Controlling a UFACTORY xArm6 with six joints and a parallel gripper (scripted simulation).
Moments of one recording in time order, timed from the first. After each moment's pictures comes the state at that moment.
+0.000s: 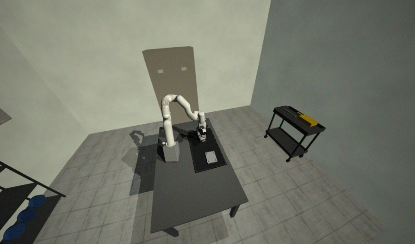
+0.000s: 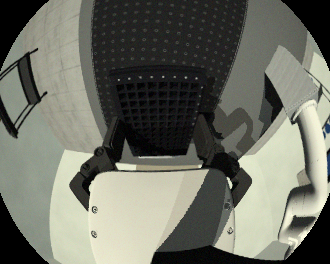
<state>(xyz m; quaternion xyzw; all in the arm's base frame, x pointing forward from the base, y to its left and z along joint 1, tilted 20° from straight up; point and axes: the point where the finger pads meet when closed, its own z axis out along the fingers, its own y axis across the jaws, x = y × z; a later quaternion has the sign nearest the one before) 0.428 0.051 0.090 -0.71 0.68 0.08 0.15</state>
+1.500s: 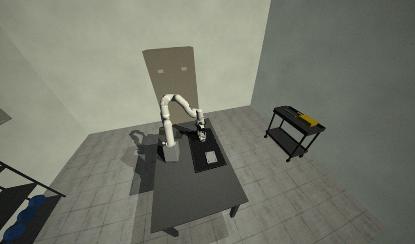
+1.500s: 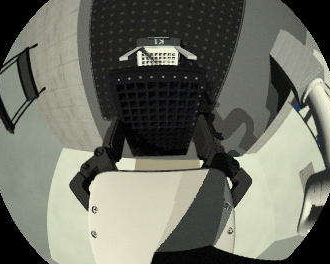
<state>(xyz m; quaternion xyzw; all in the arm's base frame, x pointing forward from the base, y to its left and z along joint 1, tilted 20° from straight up) 0.424 0.123 0.117 -0.71 0.68 0.08 0.15</state>
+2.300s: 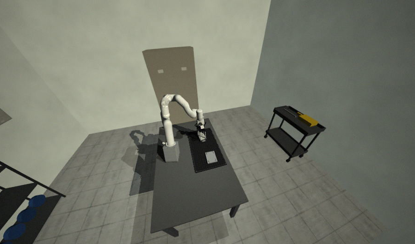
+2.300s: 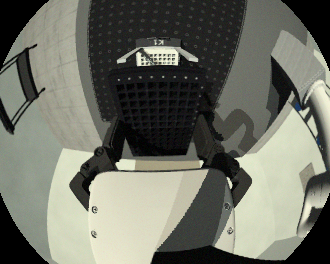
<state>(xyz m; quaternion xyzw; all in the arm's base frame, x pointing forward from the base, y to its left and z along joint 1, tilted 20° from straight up) 0.424 0.124 0.109 -0.71 0.68 0.08 0.15</state>
